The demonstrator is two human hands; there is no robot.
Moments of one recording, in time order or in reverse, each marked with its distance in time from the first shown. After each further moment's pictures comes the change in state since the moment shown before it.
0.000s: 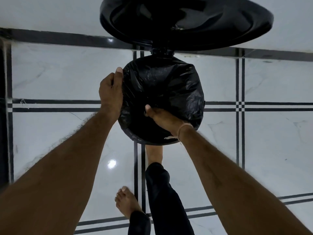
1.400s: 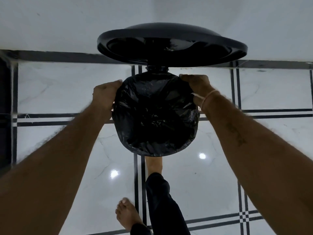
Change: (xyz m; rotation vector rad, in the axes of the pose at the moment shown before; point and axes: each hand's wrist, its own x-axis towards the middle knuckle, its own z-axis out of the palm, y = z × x) left_hand 0.018 0.050 -0.013 -0.082 -0.120 -0.371; right_hand 0.025 -0.031 -0.140 0.686 0.585 -0.011
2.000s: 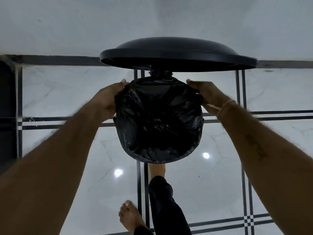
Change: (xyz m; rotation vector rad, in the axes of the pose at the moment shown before) left_hand 0.026 0.011 -0.008 -0.072 -0.300 -0.173; right_hand 0.018 0.006 -0.030 -0.136 -0.283 0.038
